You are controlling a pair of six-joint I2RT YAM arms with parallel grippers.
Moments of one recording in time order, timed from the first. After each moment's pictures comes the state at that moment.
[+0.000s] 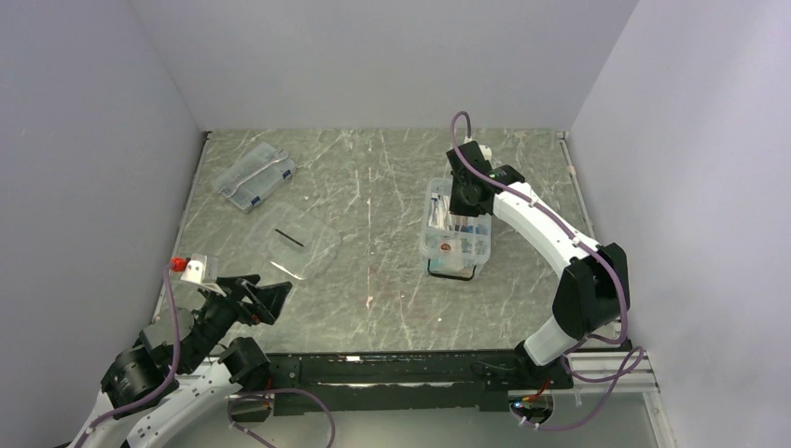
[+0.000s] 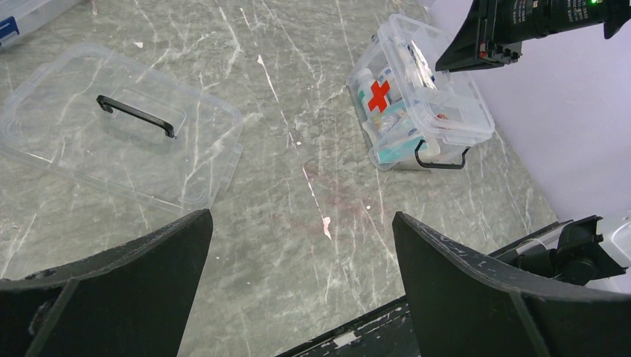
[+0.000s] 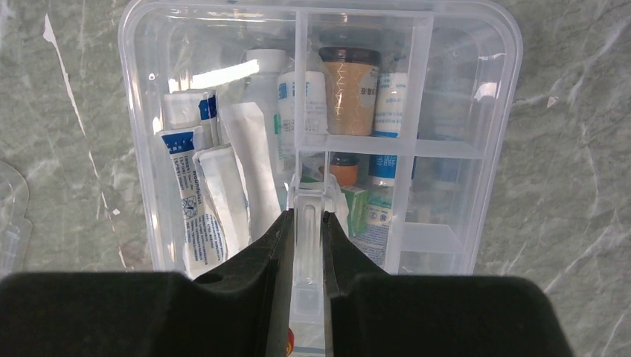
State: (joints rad) left arm -0.87 0.01 0.71 -0.85 -0.41 -0.54; right arm 0.46 1.58 1.35 -0.77 0.26 0.52
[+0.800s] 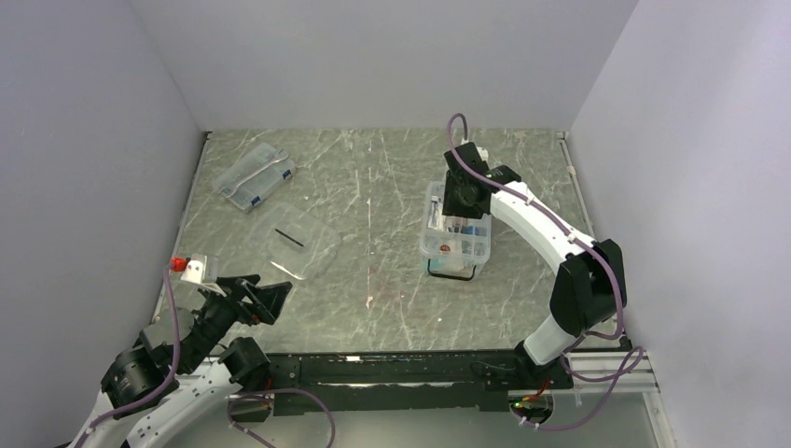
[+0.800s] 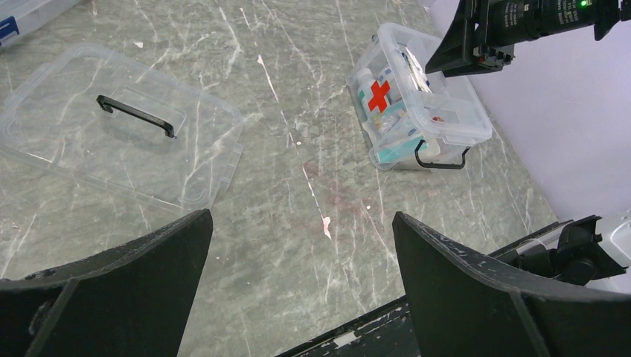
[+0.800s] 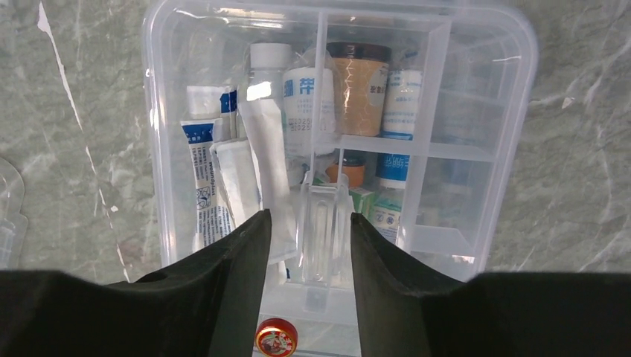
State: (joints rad) left arm -0.87 0.01 0.71 -0.85 -0.41 -0.54; right arm 0.46 1.60 1.34 -0.75 0.23 0.52
